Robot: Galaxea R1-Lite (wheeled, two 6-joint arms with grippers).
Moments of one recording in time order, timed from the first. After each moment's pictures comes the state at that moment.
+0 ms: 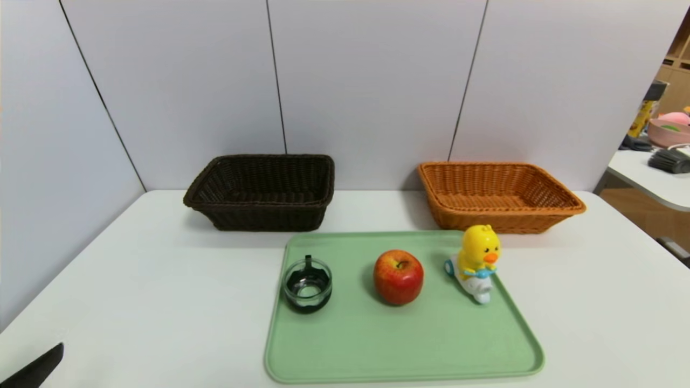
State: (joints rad) left arm -0.05 0.61 -0.54 0.16 -0.08 0.27; right arm 0.00 0.00 0.00 0.00 0.03 -0.04
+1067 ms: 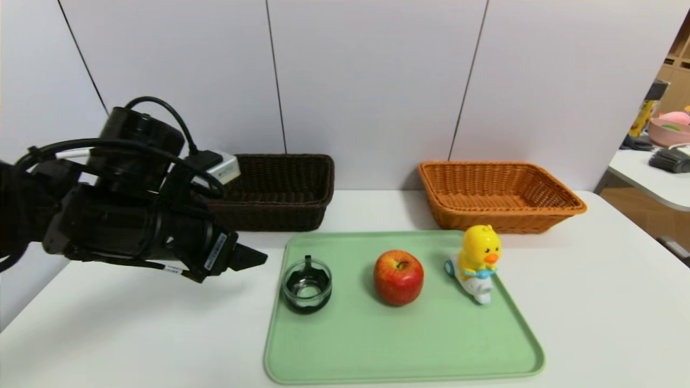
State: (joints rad) left arm -0.42 1.57 -1.11 0.29 -0.06 0.10; right arm 0.00 0.00 0.00 0.00 0.03 -0.04
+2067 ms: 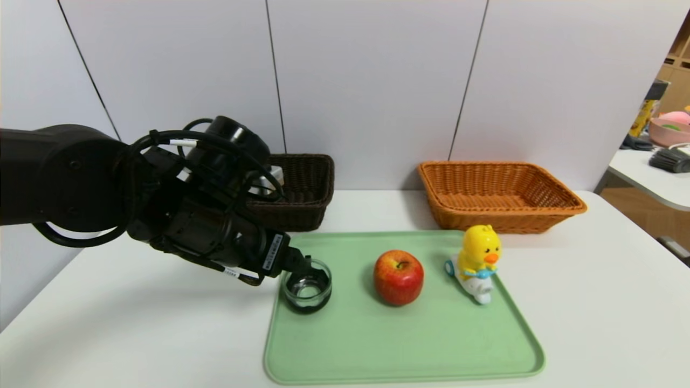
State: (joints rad) left arm -0.58 1.72 -1.30 0.48 0.03 -0.22; right arm 0.00 0.00 0.00 0.00 0.03 -0.04
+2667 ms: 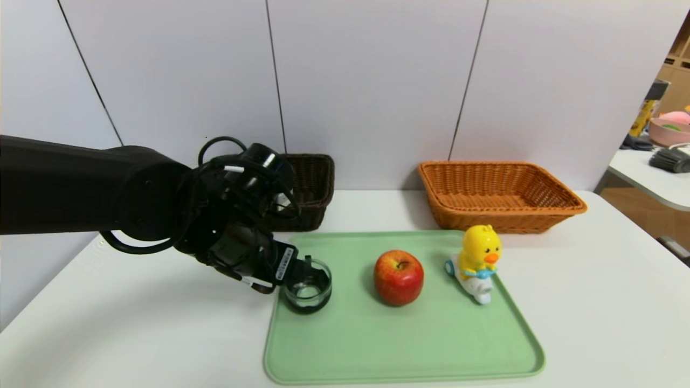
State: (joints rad) left arm -0.62 1.82 -1.30 0.48 0.19 -0.24; right arm 0.00 0.00 0.00 0.00 0.03 -0.04
